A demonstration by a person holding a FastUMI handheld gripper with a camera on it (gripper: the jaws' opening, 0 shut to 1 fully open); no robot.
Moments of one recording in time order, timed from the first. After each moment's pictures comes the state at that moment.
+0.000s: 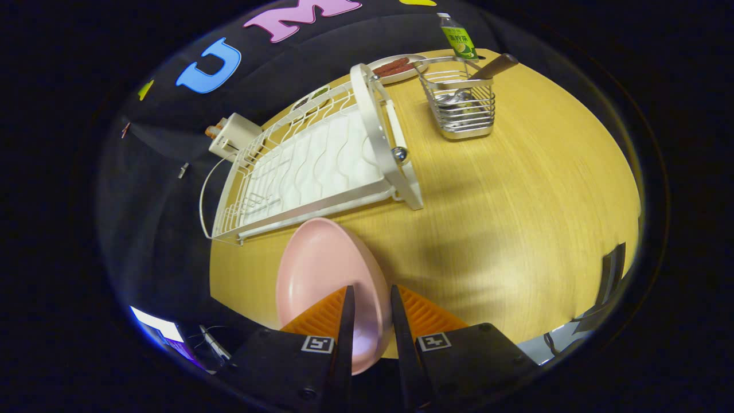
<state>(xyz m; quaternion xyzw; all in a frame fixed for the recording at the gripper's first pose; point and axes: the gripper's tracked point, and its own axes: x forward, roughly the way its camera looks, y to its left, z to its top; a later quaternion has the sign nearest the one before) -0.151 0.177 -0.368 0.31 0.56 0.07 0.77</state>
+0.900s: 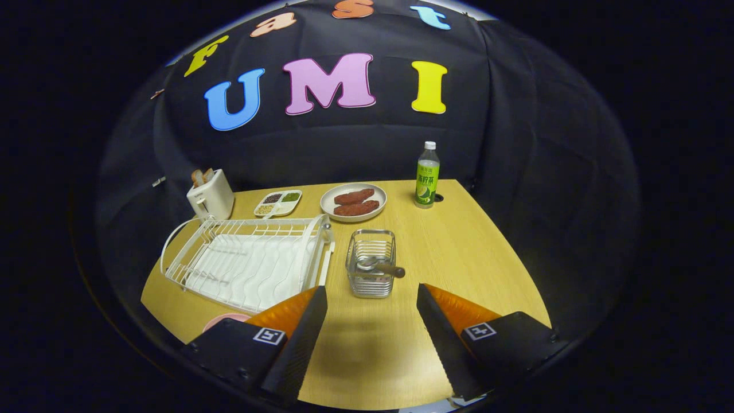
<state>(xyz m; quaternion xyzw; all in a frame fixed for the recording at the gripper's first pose) -0.041 0.012 -0.283 0.13 0.34 -0.01 0.93</state>
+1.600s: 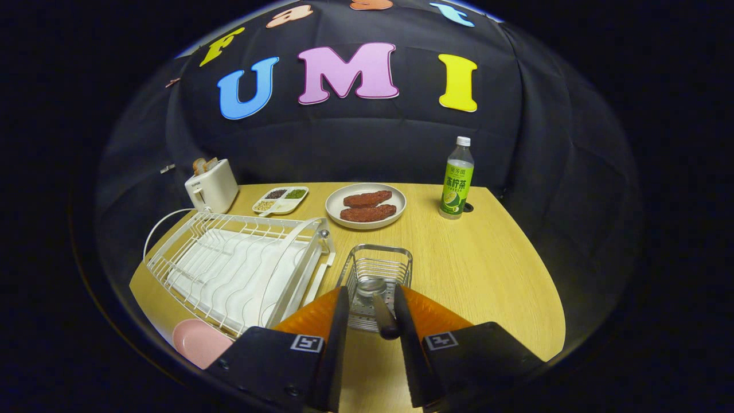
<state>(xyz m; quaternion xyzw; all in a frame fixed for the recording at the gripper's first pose) 0.021 0.030 -0.349 0.12 0.34 0.05 0.93</state>
